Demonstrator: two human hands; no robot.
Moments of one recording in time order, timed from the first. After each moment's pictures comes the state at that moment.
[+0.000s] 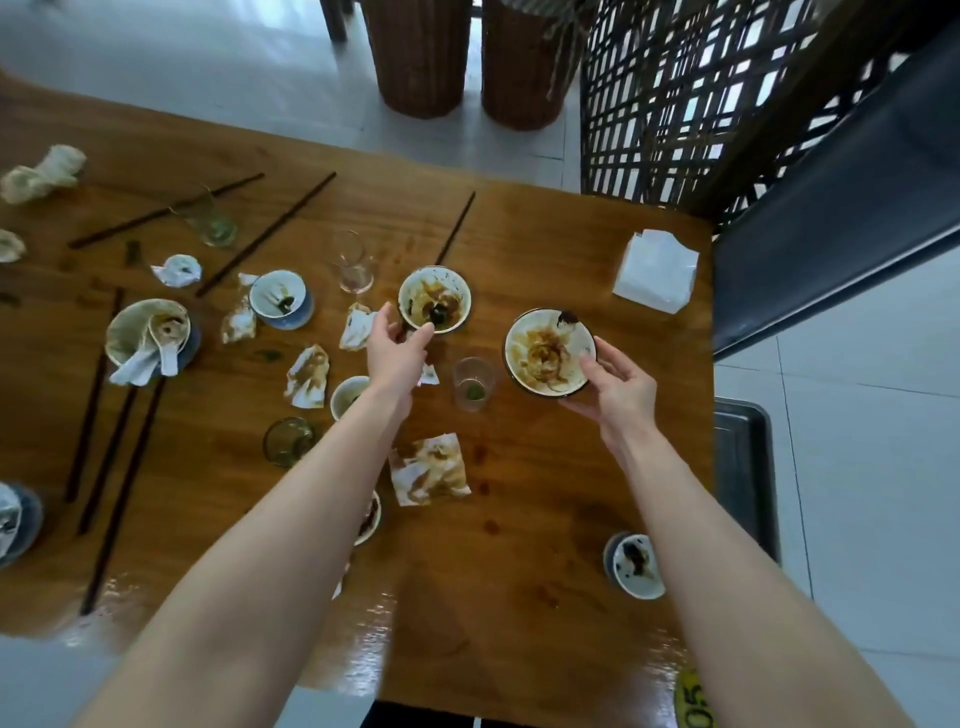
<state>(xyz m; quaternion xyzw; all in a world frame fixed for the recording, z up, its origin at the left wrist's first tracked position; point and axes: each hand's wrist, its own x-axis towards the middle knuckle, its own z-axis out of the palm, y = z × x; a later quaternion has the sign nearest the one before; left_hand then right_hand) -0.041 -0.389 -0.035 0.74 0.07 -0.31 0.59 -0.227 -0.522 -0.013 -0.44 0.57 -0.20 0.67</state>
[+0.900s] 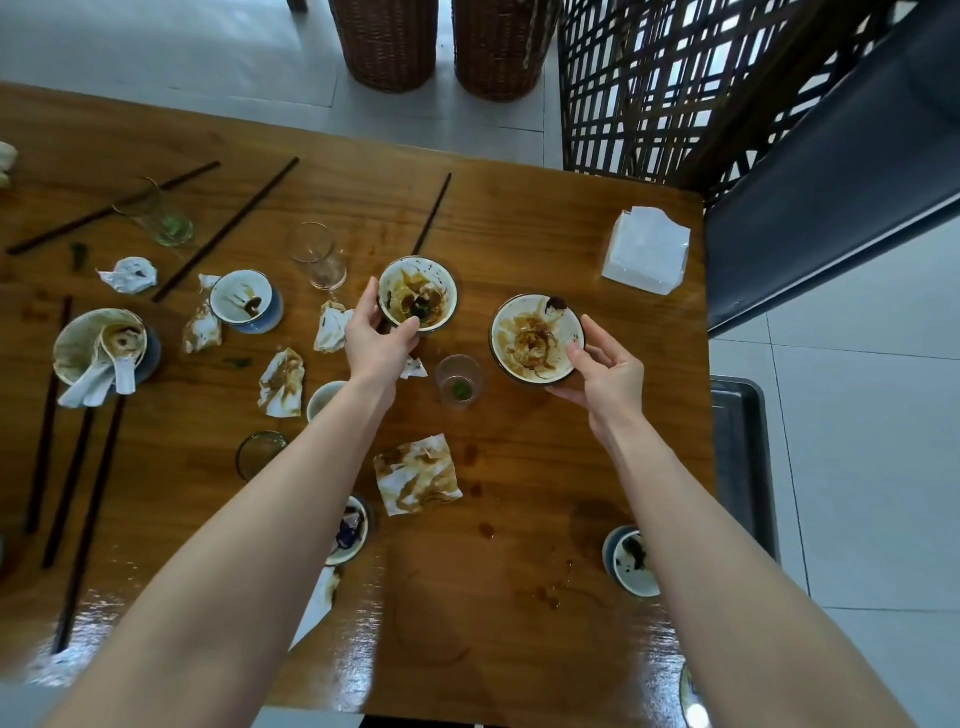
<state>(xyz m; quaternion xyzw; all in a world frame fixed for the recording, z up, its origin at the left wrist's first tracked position) -0.032 -0.401 -0.046 0.72 0.03 -0.31 0.62 -0.219 -0.527 -0.028 -0.45 0.56 -0.21 0.66</state>
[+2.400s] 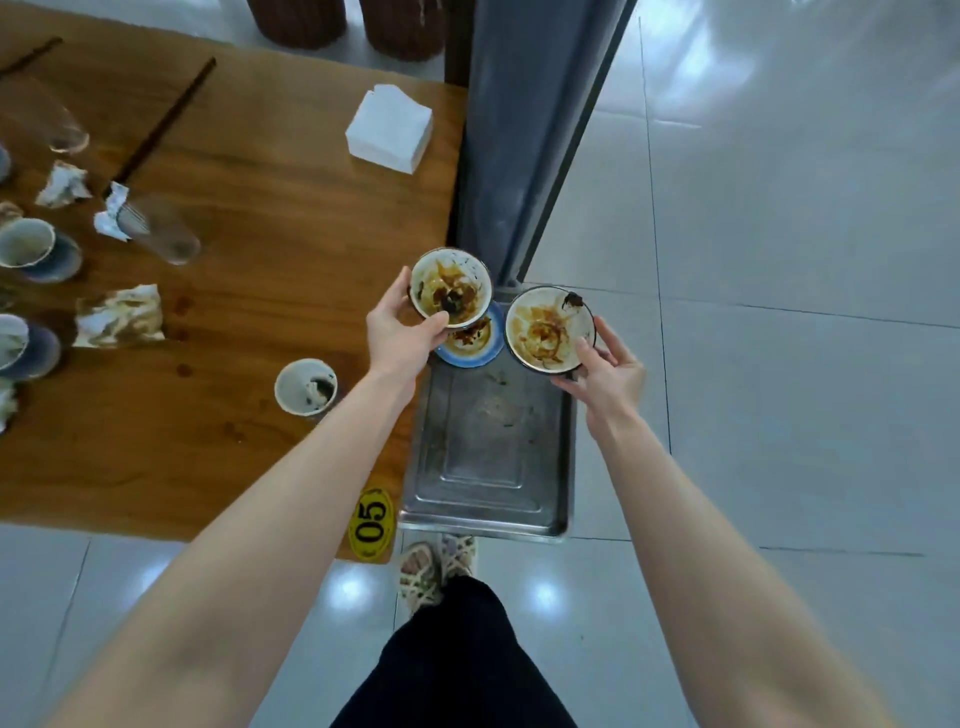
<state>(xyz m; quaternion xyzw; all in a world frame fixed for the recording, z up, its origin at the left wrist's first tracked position) -0.430 -0.533 -0.030 0.68 0.02 -0.35 0.64 -0.600 -0.645 -0.023 -0.38 0.59 -0.27 0.66</state>
